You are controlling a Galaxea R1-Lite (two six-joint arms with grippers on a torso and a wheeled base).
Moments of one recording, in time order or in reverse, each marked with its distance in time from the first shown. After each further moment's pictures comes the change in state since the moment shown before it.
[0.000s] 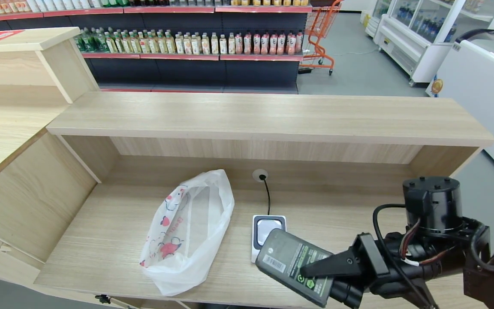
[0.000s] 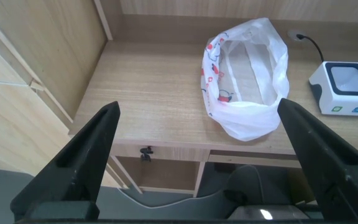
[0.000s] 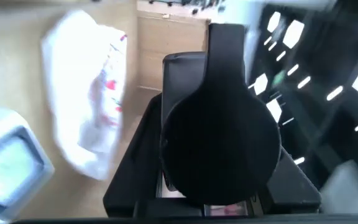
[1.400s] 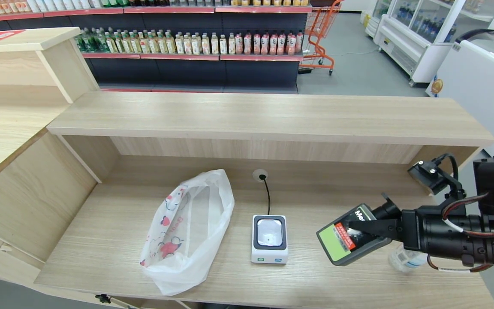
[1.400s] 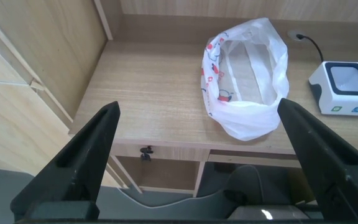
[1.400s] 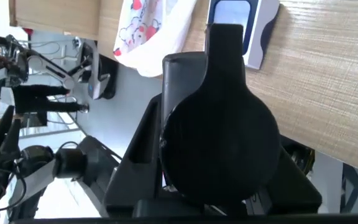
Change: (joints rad) left arm 0.000 0.000 0.000 0.000 0.000 -0.001; right arm -0.201 -0.254 -0.071 0.424 -0.517 2.669
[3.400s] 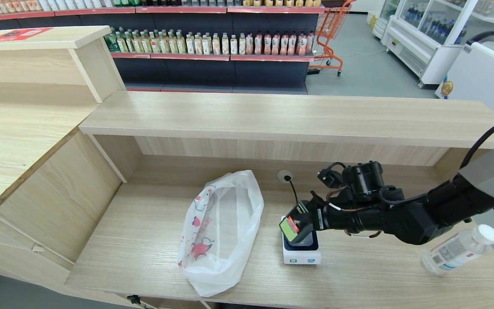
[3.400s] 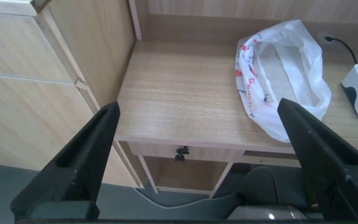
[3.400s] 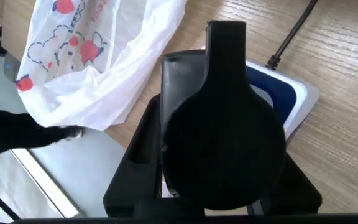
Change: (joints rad) left arm 0.000 0.000 0.000 0.000 0.000 -0.004; right arm 0.077 0.630 -0.370 -0.116 -0.182 -0.254
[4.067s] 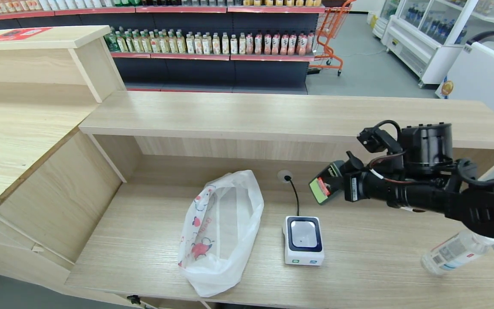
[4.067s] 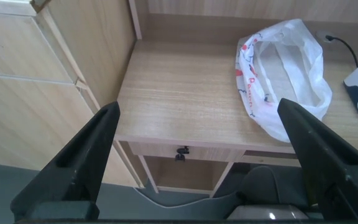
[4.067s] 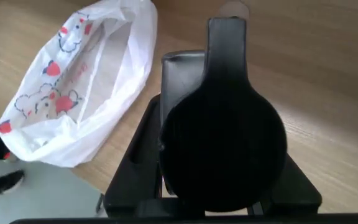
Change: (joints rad) left arm 0.000 0.005 0.000 0.000 -0.001 0.002; right arm -0.035 -0.327 0.068 0.003 -0.196 -0.155
